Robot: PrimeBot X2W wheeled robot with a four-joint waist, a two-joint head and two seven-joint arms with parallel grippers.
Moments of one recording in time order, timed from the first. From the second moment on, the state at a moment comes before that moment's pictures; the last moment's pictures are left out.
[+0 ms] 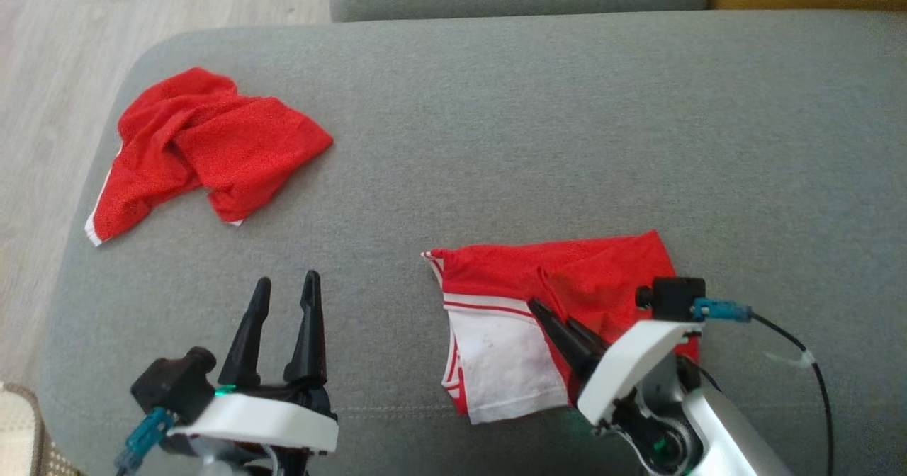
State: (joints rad) left arm 0.08 0.05 -0.24 0.03 -0.46 0.00 -0.25; right arm -0.17 -0.05 0.34 0.34 0.80 0.13 0.19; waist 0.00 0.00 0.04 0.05
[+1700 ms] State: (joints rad) left arm 0.06 0.05 -0.22 0.03 -0.46 0.01 -0.25; right arm -0.37 -0.15 0.15 0.50 0.27 0.13 -0.25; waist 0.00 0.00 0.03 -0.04
